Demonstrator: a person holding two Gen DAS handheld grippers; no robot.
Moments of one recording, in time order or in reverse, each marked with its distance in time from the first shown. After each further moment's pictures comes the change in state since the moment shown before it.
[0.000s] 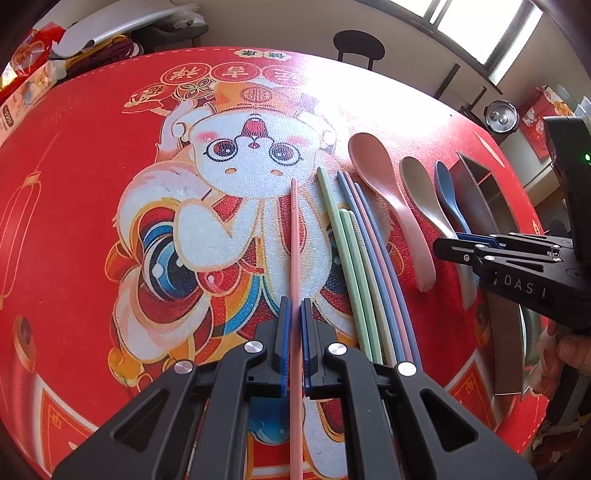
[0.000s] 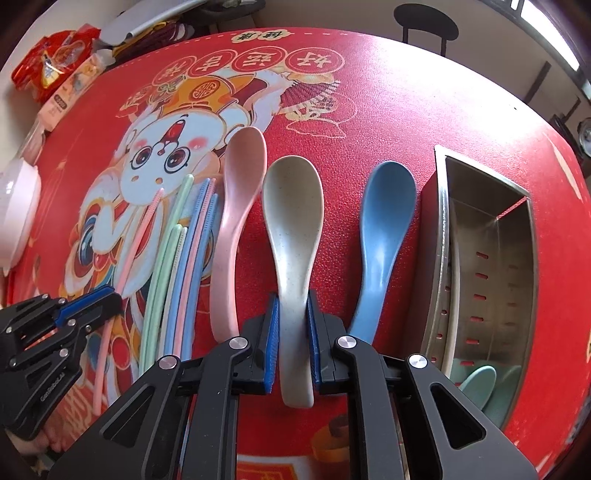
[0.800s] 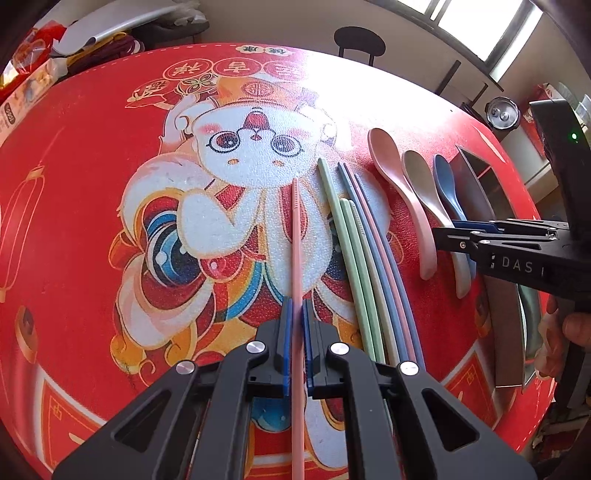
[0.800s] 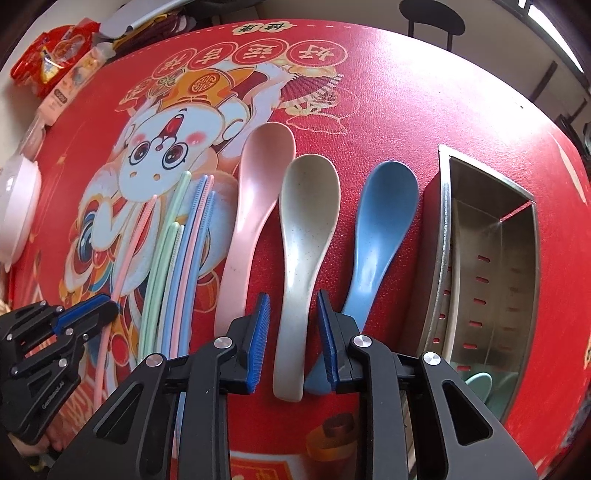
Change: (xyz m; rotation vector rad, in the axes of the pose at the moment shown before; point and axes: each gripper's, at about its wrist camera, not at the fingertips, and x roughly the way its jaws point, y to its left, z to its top) left arm -0.003 0.002 -0.006 0.007 0.011 0.012; right arm 0.005 -0.001 0.006 -0.017 0.042 0.001
